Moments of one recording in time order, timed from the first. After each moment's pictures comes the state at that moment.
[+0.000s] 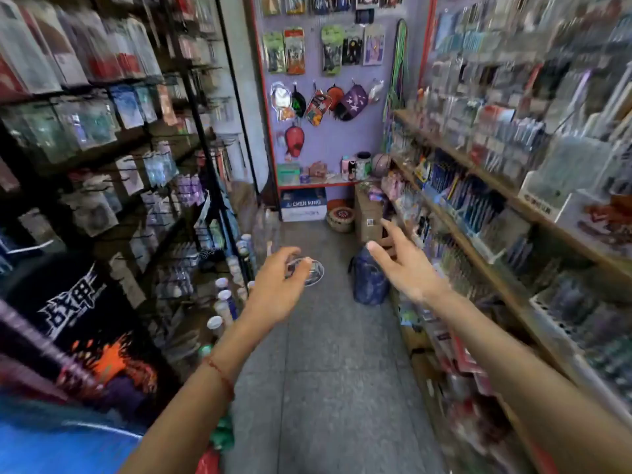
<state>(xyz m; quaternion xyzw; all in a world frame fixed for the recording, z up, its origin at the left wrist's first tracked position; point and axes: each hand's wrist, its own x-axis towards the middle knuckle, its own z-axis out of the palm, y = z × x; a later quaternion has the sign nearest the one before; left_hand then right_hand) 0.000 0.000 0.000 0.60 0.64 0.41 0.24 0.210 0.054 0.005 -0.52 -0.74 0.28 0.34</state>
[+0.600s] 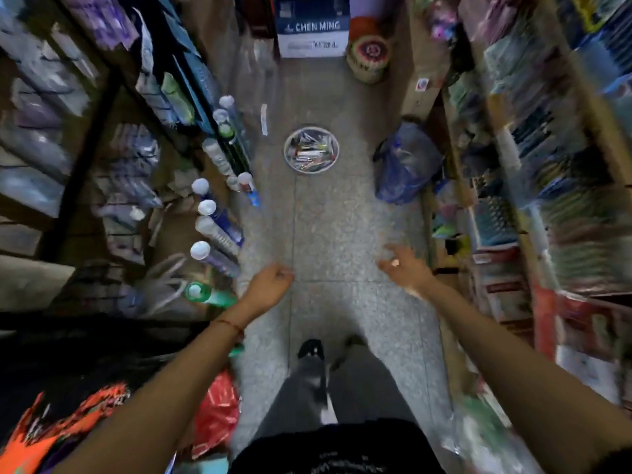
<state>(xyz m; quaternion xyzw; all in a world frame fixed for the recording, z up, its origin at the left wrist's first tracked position) -0.144 0.316 -0.255 0.44 0.77 0.11 0.45 0.110 0.386 -0.269 -0.65 -0.60 0.46 0.02</state>
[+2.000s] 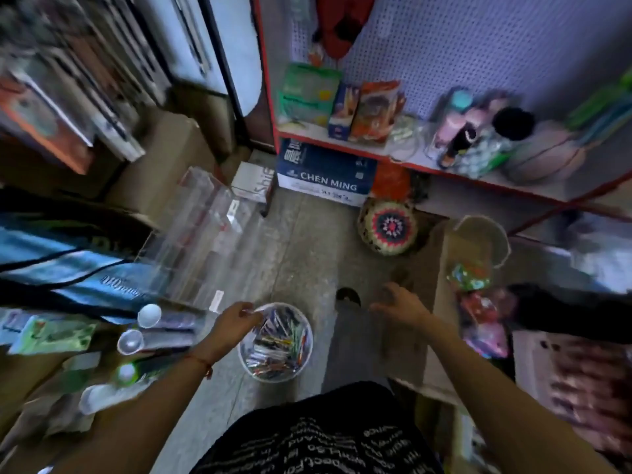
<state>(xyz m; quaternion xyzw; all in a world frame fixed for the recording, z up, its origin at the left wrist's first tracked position) -0.284 1.241 -0.317 0.21 0.82 0.20 0.50 -0.013 1.409 -0.298 -0.56 -0.69 0.41 -0.21</state>
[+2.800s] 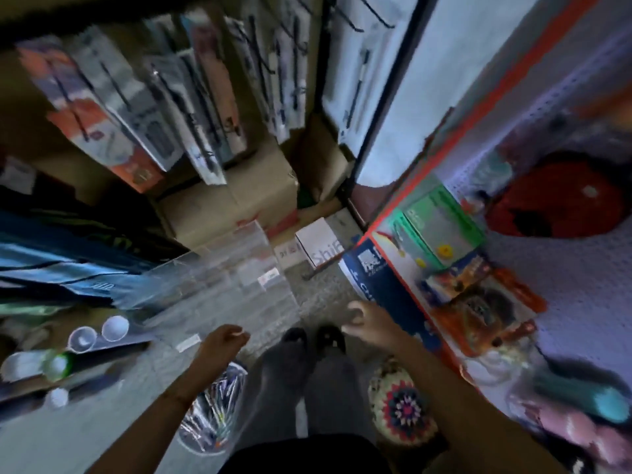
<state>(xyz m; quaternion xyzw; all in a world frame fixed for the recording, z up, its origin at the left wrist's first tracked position) -0.439 1.480 -0.357 -0.15 0.83 0.38 0.38 -0.376 1.761 -0.331 -0.25 -0.82 0.36 -0.38</state>
